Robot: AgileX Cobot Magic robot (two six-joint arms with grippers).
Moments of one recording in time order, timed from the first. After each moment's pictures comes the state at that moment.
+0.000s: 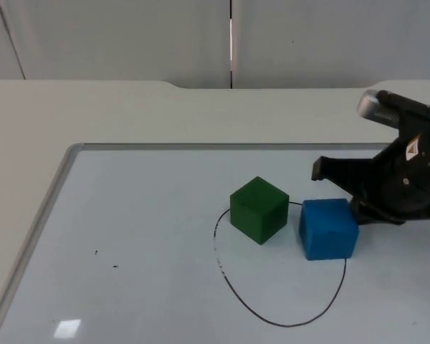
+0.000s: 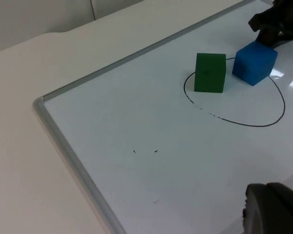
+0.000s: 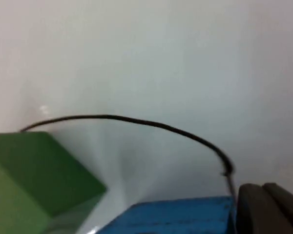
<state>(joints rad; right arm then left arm) 0.45 1.93 -0.91 0.08 0.12 0.55 -0.61 0.00 -0.50 0.02 1.08 0.02</state>
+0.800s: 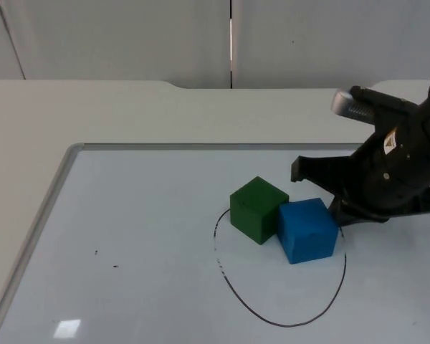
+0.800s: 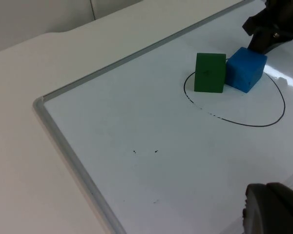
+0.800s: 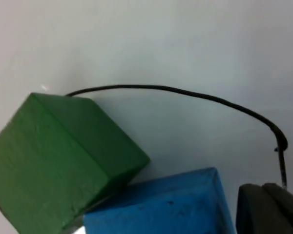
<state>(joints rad) 0.50 1.93 -0.97 0.07 0.23 0.55 -0.61 0.00 -0.50 0.02 1.08 0.03</state>
